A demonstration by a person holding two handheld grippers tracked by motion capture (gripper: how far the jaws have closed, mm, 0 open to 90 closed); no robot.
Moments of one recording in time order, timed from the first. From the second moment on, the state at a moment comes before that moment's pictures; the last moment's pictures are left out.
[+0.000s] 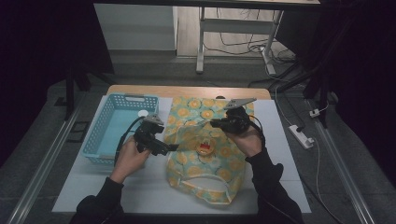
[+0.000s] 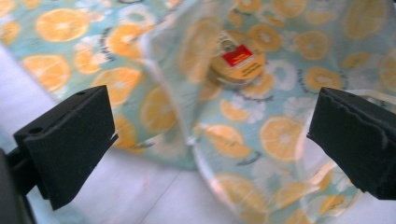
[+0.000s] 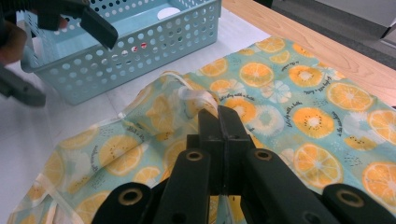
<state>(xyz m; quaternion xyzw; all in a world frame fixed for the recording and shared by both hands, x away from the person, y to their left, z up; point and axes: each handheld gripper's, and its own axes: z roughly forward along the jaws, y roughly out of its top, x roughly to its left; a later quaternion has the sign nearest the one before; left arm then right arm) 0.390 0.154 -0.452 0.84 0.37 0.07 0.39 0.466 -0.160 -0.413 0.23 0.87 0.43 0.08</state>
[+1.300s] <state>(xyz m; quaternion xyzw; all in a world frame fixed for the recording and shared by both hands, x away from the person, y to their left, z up) 0.416 0.249 -0.476 0.80 0.50 0.14 0.31 0.467 -0.158 -0.416 0.23 0.87 0.43 0.08</state>
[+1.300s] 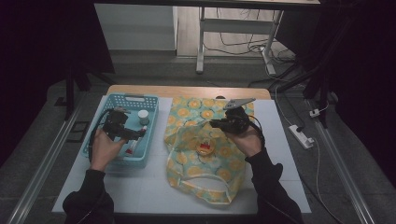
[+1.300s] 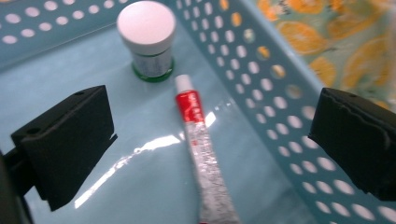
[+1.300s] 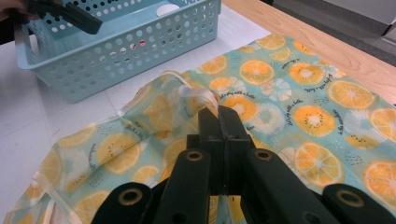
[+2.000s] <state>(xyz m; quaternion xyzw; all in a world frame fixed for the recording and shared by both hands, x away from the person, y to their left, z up) 0.438 0.234 -0.511 0.84 0.51 0.10 0.16 0.467 -0.156 -0.418 0.22 0.87 0.43 0.08</state>
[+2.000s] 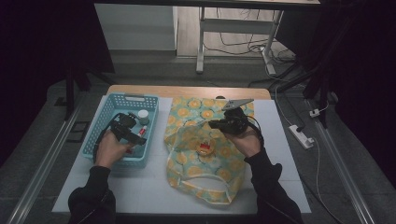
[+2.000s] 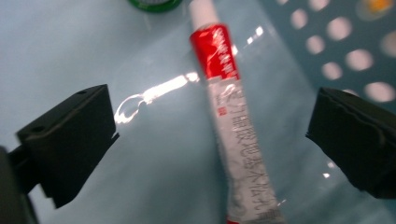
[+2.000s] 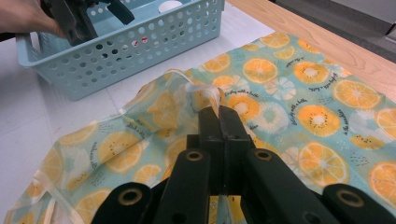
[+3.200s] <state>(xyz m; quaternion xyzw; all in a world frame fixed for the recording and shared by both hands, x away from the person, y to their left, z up) 0.440 0.235 -0.512 0.84 0.51 0.07 0.17 0.468 -0.157 -0.418 0.23 0.87 0.43 0.08</state>
